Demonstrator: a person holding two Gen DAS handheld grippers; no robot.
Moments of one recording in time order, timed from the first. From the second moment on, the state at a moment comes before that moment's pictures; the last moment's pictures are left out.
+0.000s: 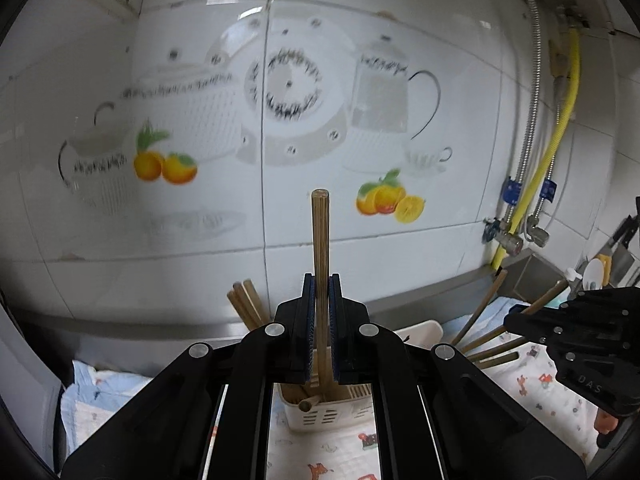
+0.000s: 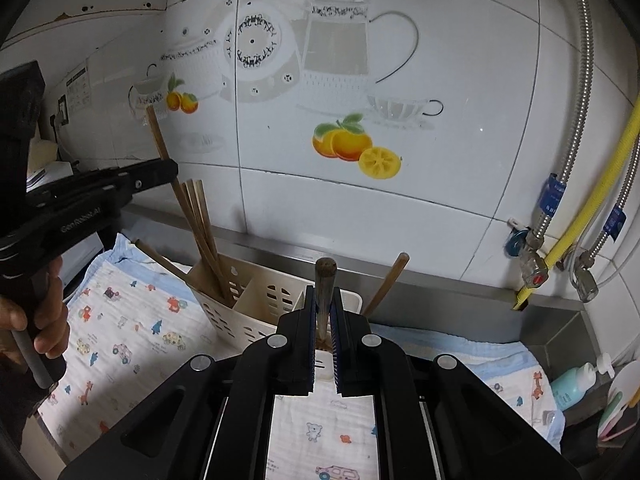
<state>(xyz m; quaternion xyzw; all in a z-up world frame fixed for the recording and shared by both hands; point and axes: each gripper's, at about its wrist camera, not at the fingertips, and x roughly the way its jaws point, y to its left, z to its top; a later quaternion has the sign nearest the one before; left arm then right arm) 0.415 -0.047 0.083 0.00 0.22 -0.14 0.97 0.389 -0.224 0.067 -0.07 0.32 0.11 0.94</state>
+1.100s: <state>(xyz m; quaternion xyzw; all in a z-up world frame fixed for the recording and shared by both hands) 0.358 -0.032 0.075 0.01 0.22 -0.12 0.97 0.327 -0.217 0.087 -0.07 0.27 0.11 0.95</state>
